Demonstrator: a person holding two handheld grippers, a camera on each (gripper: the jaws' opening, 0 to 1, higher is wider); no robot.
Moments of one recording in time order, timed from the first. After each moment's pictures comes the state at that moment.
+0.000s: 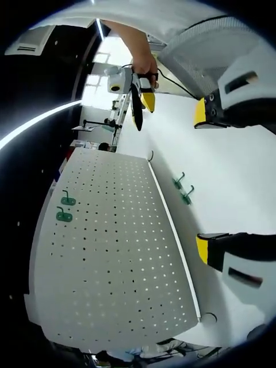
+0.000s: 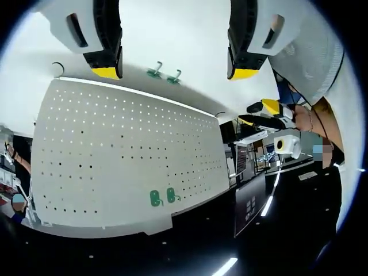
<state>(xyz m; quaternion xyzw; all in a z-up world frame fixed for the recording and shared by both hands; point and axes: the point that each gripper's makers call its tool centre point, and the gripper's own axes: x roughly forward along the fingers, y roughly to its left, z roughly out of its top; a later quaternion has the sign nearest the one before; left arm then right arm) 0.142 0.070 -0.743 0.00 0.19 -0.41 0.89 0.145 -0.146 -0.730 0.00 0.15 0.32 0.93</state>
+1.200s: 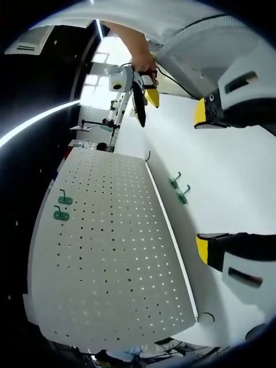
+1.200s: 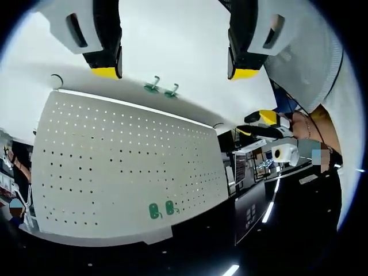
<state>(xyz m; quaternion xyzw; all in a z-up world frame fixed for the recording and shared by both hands) 0.140 0.072 -0.749 0.01 0.20 -0.41 0.89 0.130 -0.149 -0.746 0.00 0.19 0.33 0.93</state>
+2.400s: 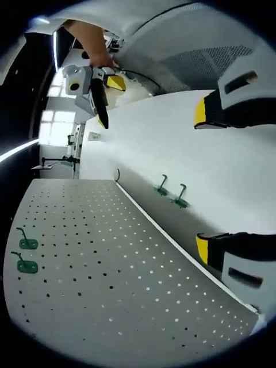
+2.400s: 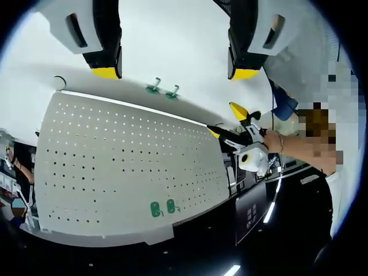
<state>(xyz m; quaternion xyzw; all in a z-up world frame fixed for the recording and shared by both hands) 0.198 0.027 -0.788 0.17 0.26 -0.53 0.79 0.124 -0.155 -0.742 0.00 0.19 0.32 0.93</state>
